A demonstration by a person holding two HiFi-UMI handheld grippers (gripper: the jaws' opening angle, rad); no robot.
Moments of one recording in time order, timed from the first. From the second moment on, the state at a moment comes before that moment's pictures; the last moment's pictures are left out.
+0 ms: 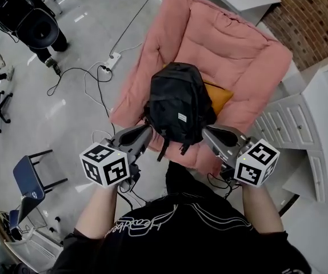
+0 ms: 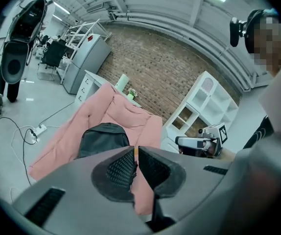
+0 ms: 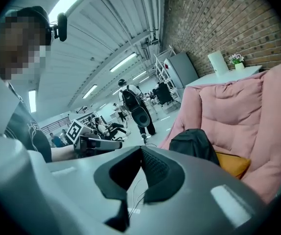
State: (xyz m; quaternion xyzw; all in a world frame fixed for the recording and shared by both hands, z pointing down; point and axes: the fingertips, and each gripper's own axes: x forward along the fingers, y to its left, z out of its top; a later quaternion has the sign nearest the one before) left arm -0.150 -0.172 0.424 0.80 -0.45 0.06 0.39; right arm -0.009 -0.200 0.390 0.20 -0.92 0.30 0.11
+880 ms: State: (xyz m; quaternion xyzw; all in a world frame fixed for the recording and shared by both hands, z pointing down) left arm -0.186 -0.238 0.594 0.73 -0.46 0.13 0.48; right arm -0.015 -0.264 0.527 0.22 -0.89 0.35 0.21
